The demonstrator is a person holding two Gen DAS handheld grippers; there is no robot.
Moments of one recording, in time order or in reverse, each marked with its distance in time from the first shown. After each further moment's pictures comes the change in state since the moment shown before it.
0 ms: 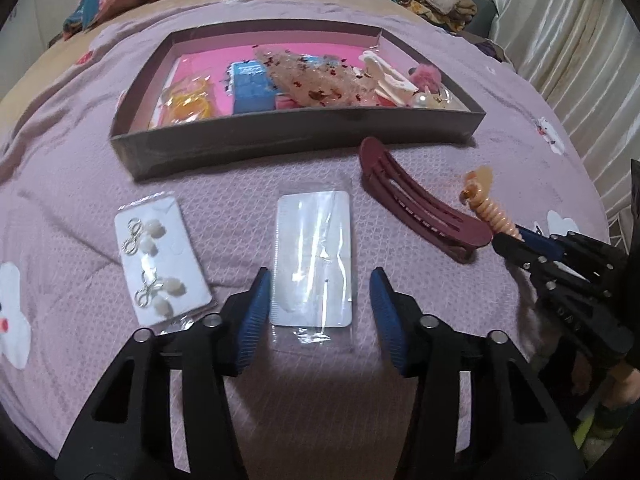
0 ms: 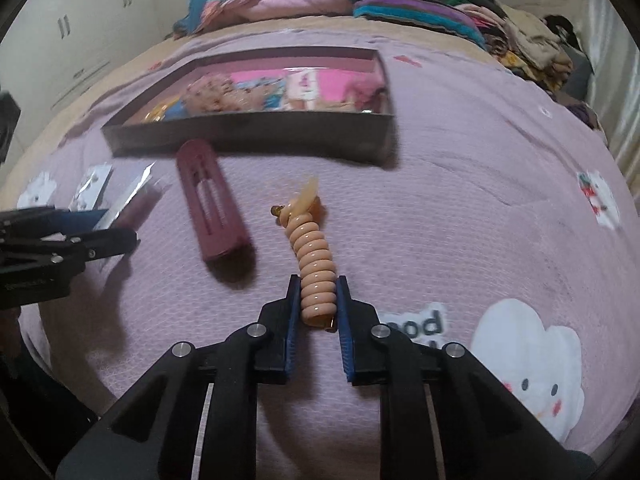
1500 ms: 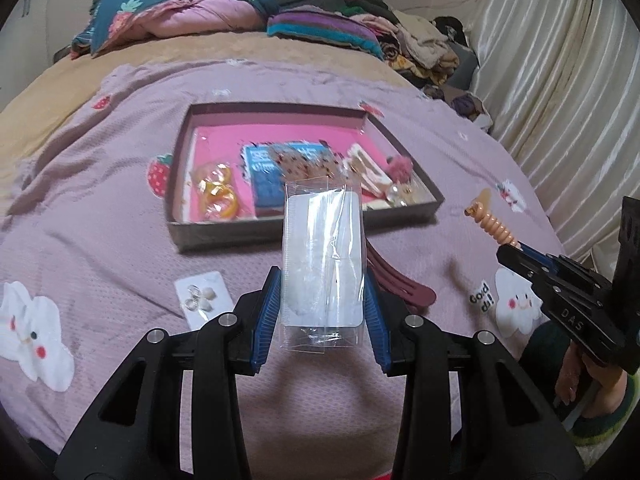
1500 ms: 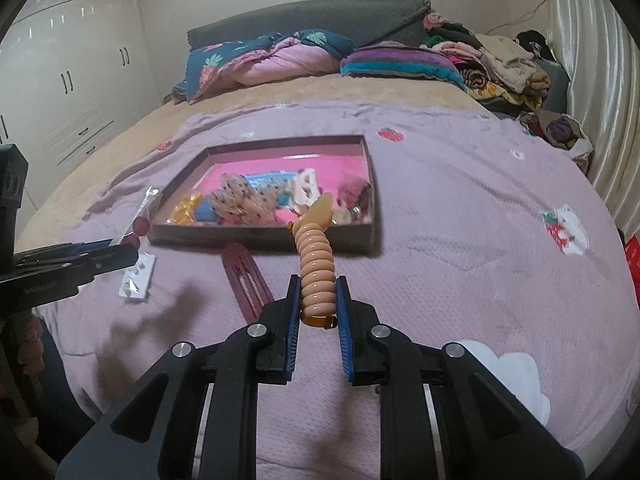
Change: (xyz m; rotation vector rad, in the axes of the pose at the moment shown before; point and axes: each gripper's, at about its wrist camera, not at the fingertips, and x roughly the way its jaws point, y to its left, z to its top) left arm -0.077 0.021 0.025 -0.047 -0.187 -0.082; right arm -0.083 0.009 0.029 0.065 -0.203 0.020
